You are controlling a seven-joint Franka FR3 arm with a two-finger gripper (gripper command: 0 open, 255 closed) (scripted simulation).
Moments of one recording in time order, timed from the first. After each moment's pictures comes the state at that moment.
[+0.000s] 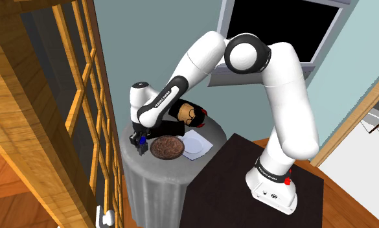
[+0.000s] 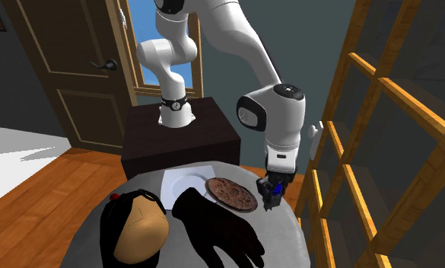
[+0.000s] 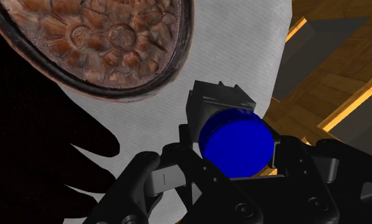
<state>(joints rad) 0.24 0.61 0.12 -1.94 -0.10 2.59 0.18</state>
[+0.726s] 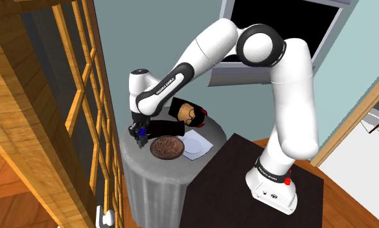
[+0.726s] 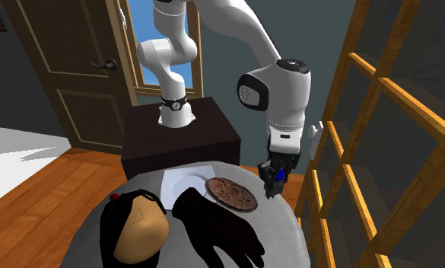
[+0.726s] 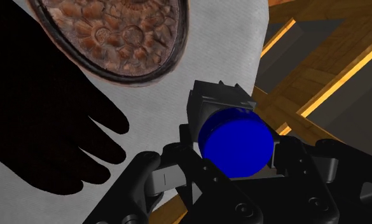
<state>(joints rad) 0.23 0.49 0.14 -1.96 -0.08 2.49 0.17</state>
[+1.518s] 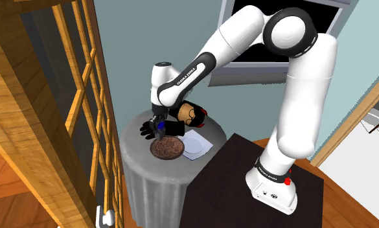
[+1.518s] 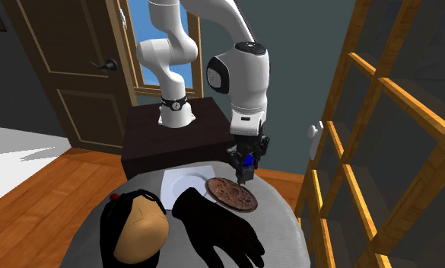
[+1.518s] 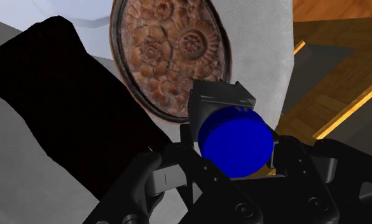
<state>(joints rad) 0.12 0.26 0.14 -2.24 -0.02 2.54 0.04</state>
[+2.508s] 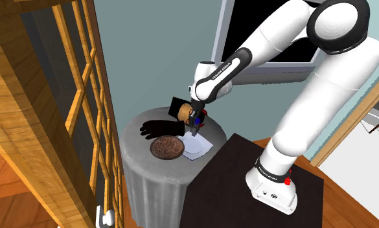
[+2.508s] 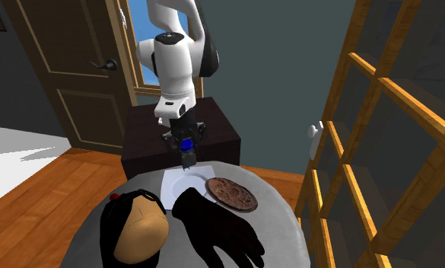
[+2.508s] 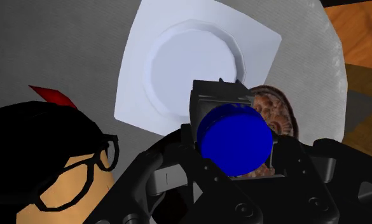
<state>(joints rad) -0.06 -0.09 0.03 -2.67 0.07 2.62 -0.33</state>
